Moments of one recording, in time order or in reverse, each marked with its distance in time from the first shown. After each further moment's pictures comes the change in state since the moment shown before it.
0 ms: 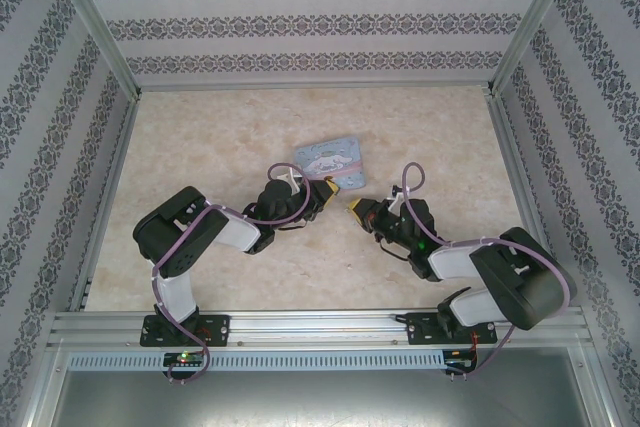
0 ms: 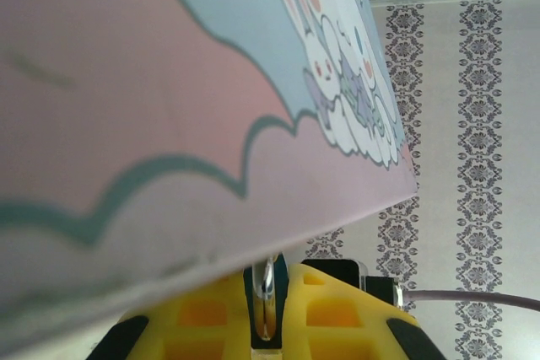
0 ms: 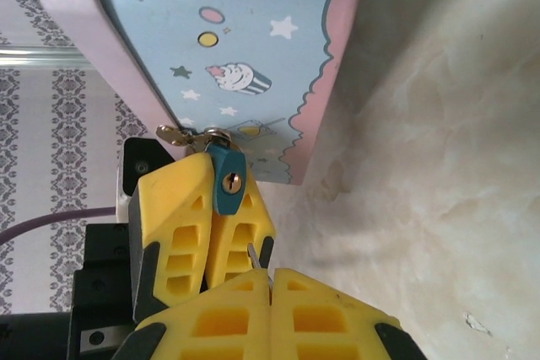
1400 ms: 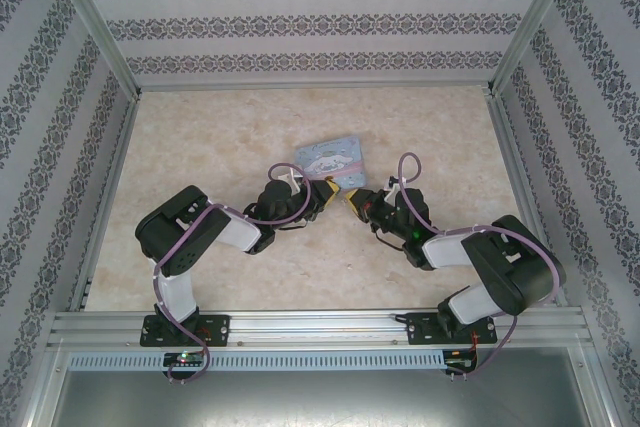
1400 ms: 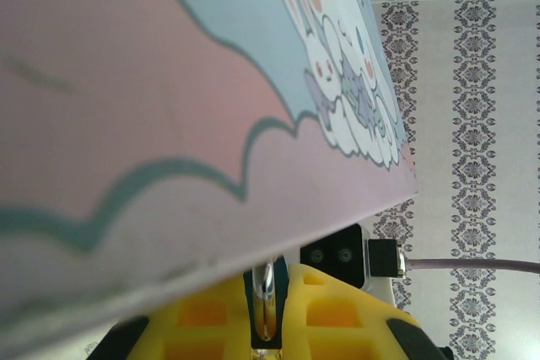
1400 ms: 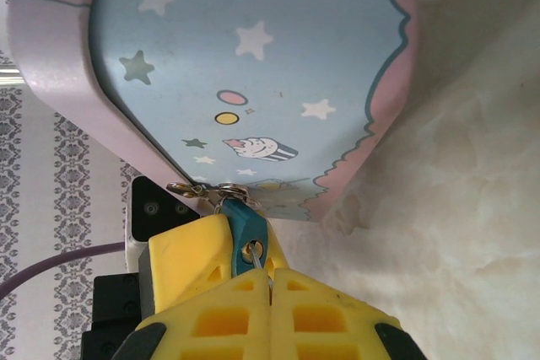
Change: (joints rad) left arm 0.000 0.015 0.000 0.030 0.011 -0.005; right arm -0.016 0.077 0.090 -0.013 -0.002 0.013
